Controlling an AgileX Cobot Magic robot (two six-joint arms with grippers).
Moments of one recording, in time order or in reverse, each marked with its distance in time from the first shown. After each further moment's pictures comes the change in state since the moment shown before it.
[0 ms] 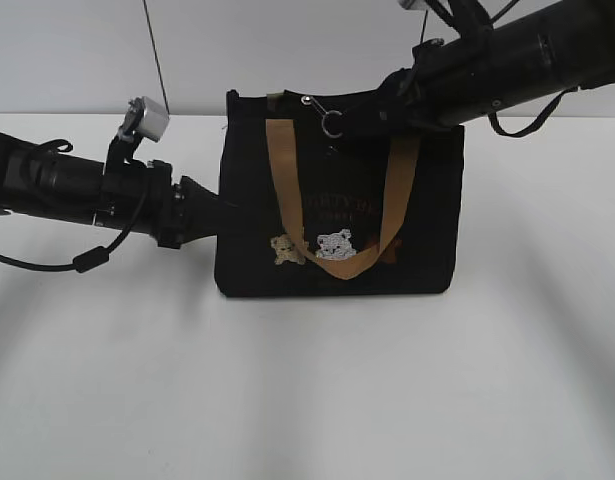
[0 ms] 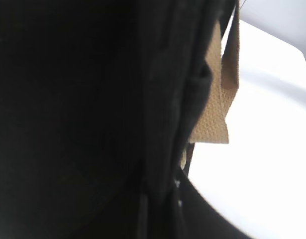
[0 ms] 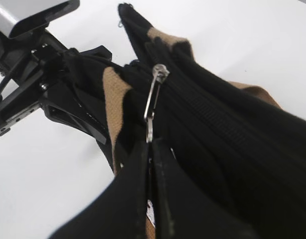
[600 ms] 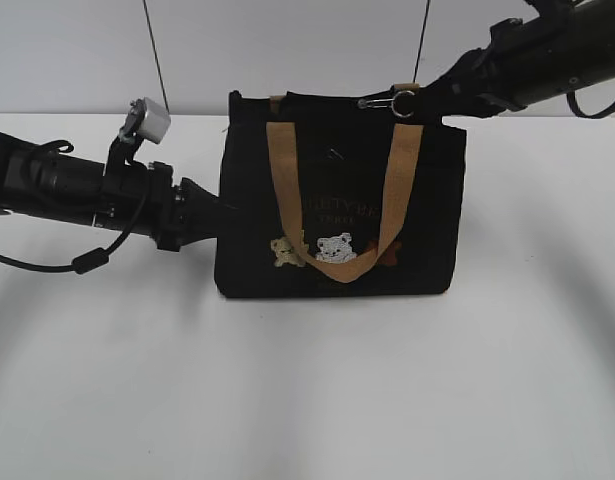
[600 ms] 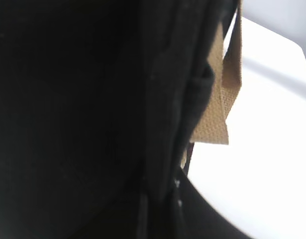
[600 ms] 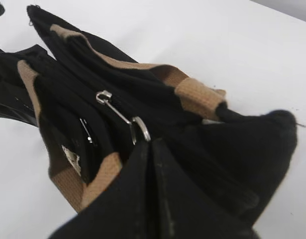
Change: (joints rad) left arm 0.000 0.000 0.000 0.016 -0.004 0.000; right arm -0.150 -0.050 0.000 -0.107 0.012 0.099
